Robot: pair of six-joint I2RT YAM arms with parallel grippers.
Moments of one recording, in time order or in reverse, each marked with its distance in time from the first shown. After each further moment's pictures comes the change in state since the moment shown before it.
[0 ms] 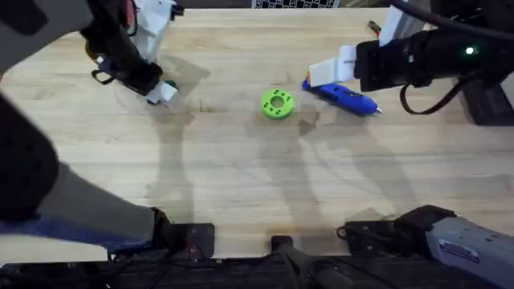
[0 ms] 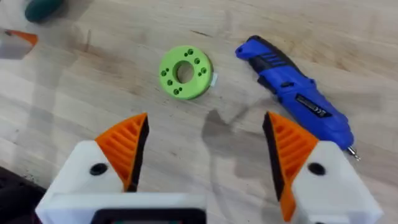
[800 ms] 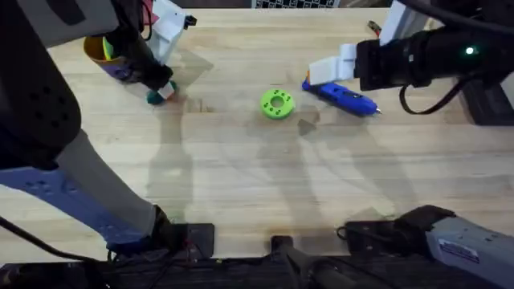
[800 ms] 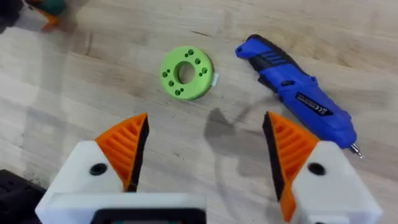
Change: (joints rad) left arm -0.002 0.198 0.054 0.152 0.033 0.107; right arm 0.000 0.000 0.000 0.000 0.000 0.027
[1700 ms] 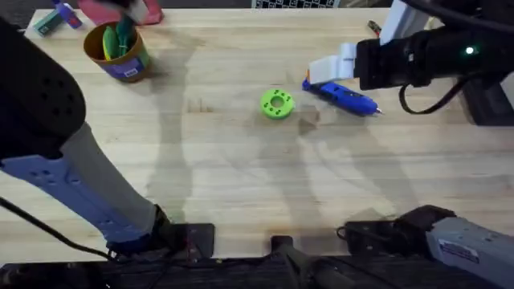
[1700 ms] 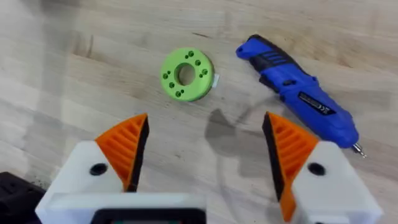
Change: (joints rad) left arm 0.010 0.049 0.657 -0.352 0.021 -0.251; right arm 0.000 0.000 0.000 0.005 0.000 0.008
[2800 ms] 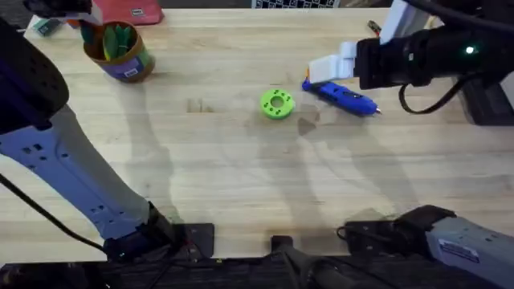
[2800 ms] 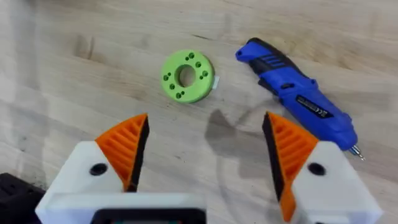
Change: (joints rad) left arm 0.245 0.191 0.098 0.135 0.029 -0.241; right arm 0.000 0.000 0.000 0.005 0.000 0.000
